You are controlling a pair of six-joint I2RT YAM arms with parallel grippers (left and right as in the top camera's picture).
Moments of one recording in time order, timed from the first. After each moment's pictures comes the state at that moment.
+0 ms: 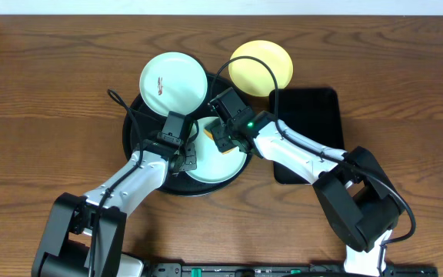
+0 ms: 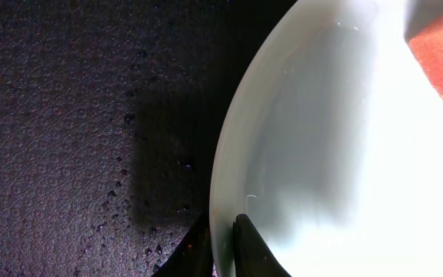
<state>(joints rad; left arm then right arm) -0.34 1.58 0.76 -0.43 -0.09 -0.43 0.71 1.99 1.31 -0.40 -0.03 0.28</state>
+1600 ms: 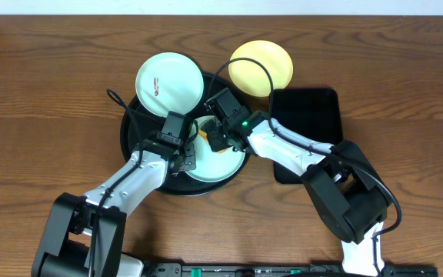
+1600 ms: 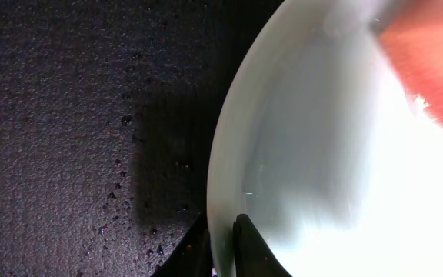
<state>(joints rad) -0.34 1.58 0.76 -0.43 -0.09 -0.43 0.71 2.07 1.35 -0.36 -0.12 0.37</state>
